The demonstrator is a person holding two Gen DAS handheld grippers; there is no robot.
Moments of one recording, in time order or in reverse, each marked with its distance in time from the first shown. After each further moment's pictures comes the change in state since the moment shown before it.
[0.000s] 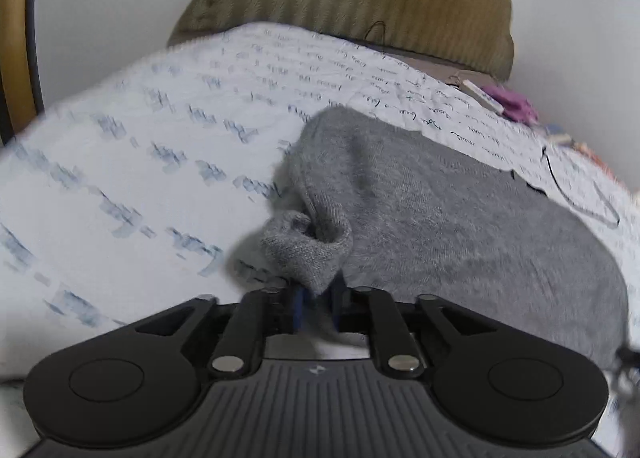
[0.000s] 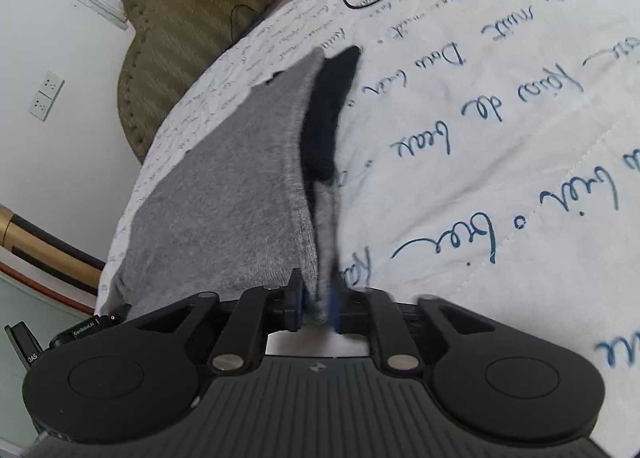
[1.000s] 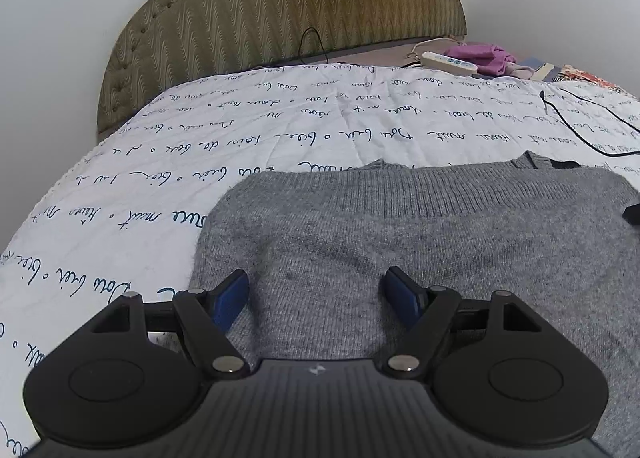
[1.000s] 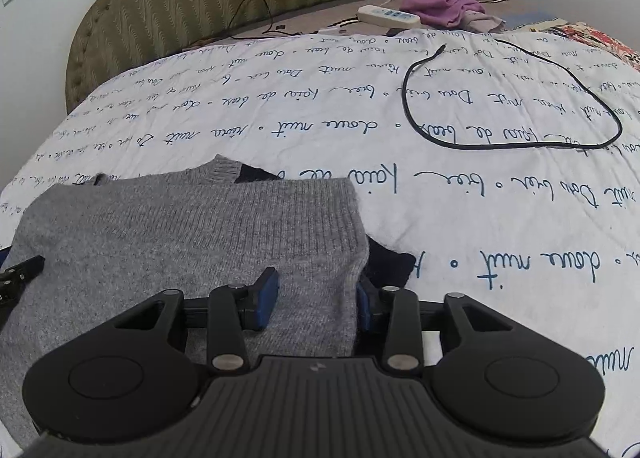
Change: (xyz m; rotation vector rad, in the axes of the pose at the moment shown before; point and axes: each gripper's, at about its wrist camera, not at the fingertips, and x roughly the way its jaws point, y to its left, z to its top) left arm 0.126 -0.081 0.055 0.345 -0.067 0.045; right arm 0.123 0.063 0.123 -0.451 -0.053 -0.341
